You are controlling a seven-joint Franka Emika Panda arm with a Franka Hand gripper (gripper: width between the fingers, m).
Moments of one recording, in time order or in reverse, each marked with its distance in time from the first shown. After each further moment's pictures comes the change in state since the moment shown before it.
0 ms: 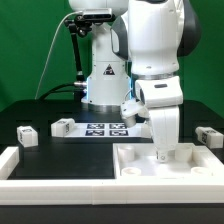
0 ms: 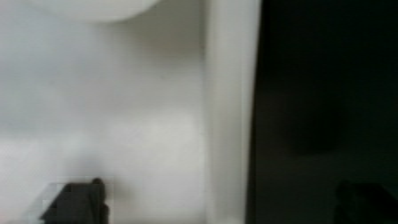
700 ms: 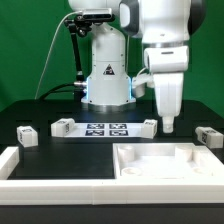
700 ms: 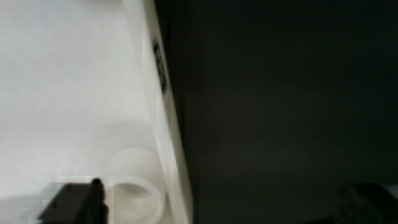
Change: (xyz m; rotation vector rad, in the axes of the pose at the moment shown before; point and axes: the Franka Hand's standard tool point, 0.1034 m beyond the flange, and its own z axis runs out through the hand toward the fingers) arm 0.032 -0.026 -0.053 -0.067 -0.030 0.182
